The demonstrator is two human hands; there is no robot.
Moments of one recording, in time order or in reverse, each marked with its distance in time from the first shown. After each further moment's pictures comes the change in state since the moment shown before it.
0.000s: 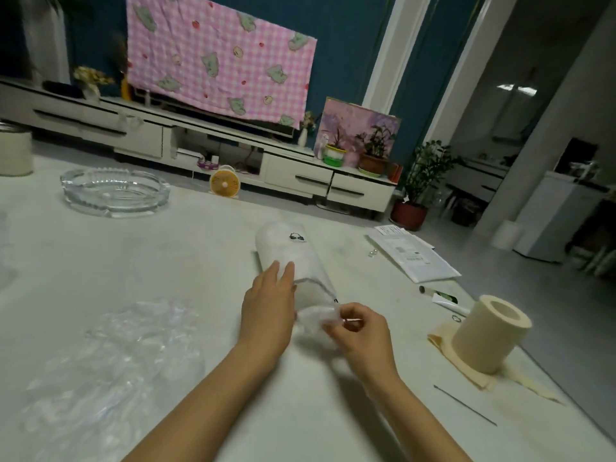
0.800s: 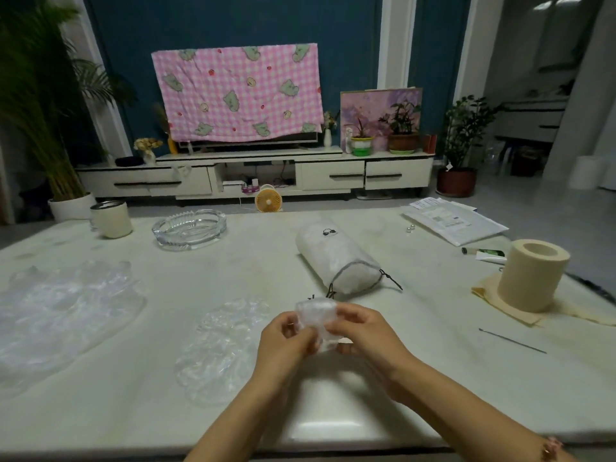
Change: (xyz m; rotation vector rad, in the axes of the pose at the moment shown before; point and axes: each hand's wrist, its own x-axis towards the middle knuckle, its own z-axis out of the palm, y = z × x) left_hand -0.108 -0.010 -0.071 -0.951 -0.085 -0.442; right_hand -0.082 -0.062 0.018 0.477 -0.413 0.246
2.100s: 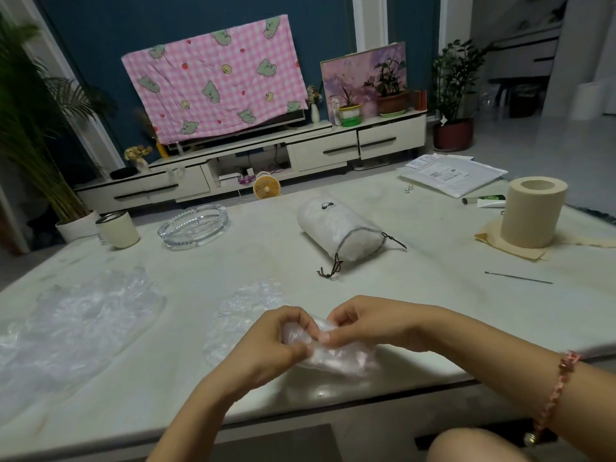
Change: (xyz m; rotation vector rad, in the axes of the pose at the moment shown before) left_hand -0.022 0.025 -0.056 0.594 -0.437 0.145; right_hand -0.018 -0.011 -0.006 -0.435 -0.508 0.169
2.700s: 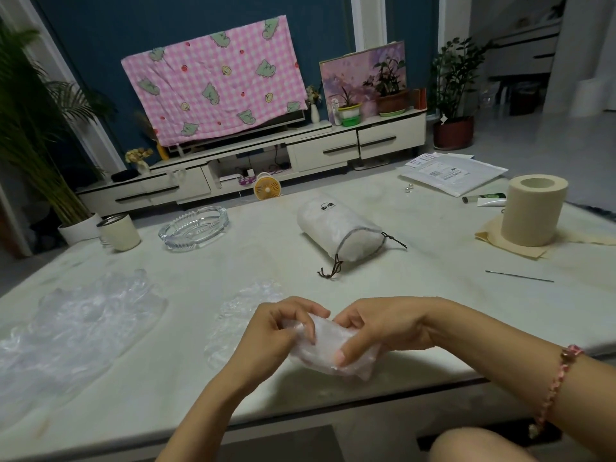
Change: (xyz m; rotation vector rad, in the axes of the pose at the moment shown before) left_hand 0.005 0.003 0.005 -0.167 0.092 0.169; right_hand -0.002 0.003 -0.010 0.120 -0.201 0.043
